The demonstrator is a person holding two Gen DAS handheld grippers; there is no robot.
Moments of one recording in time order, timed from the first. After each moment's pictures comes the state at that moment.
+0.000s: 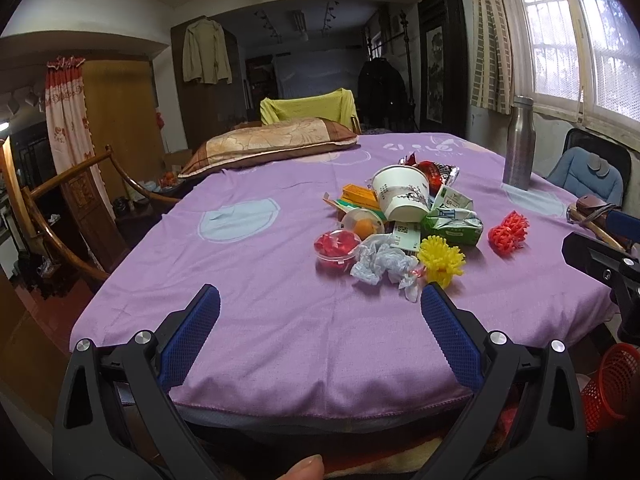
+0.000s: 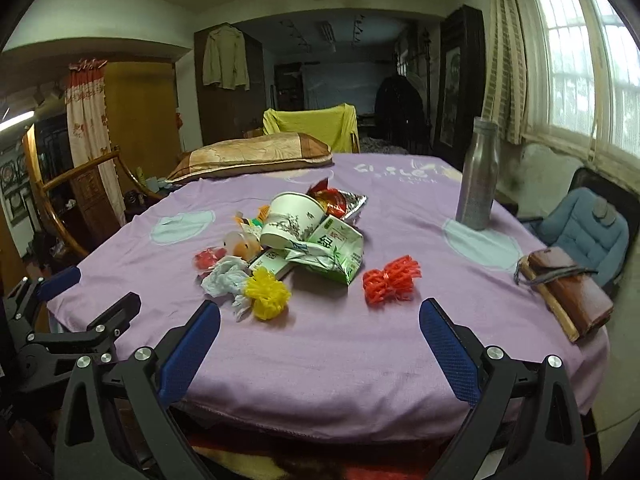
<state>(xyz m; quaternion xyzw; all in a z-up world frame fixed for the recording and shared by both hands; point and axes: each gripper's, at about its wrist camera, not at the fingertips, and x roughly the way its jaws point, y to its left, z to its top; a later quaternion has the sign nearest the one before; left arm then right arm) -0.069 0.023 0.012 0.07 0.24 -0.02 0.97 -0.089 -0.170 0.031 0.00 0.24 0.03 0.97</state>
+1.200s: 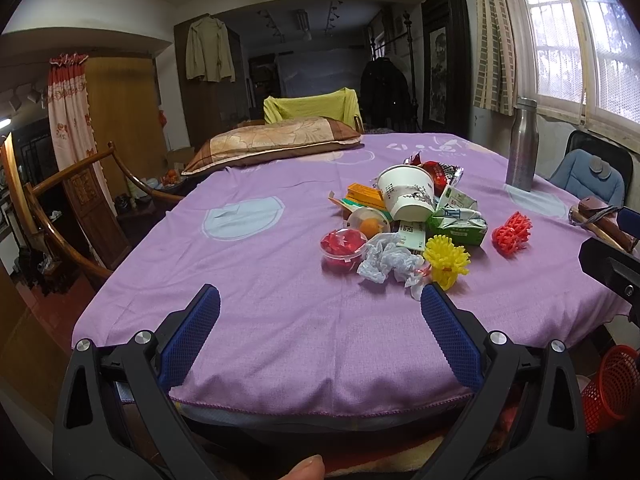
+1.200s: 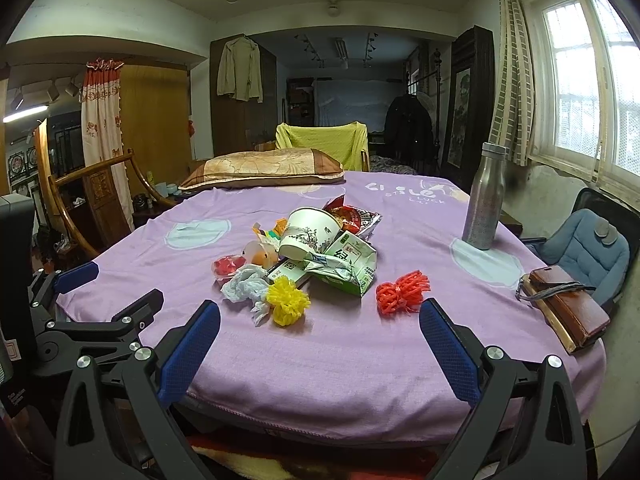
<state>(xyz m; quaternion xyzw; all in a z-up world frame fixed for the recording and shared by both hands) -0.070 0.029 0.011 0.06 0.24 -0.02 0.97 -0.107 -0.163 0.035 0.00 0.22 0.05 0.97</state>
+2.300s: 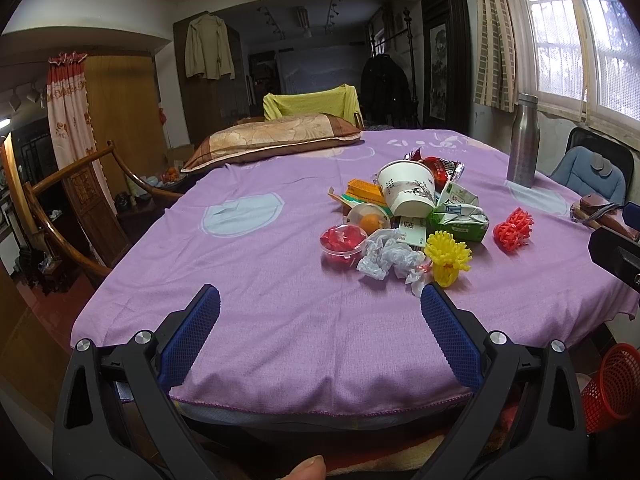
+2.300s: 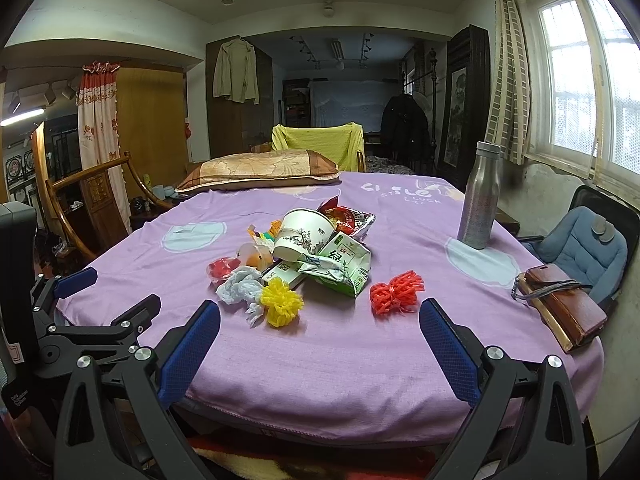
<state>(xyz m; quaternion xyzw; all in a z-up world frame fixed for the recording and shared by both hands) -0.069 0.031 0.008 0.07 0.25 -0.02 0.97 -0.108 -0.172 0.037 0.00 0.22 0.04 0.97</state>
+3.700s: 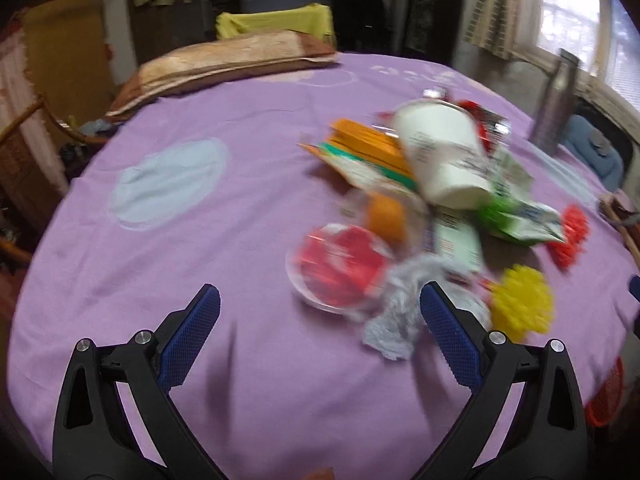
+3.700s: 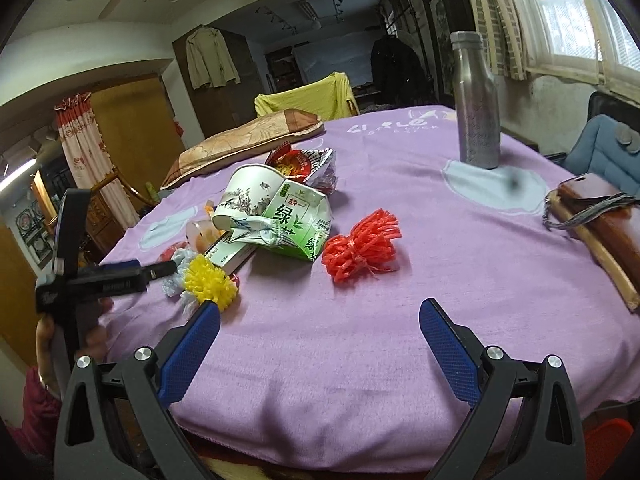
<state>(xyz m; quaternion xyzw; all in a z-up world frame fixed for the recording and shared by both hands) 0.098 0.042 -0.030 0.05 0.39 -0.07 0.92 -0.023 -0.250 -0.037 0.12 0.30 0.08 0.94</state>
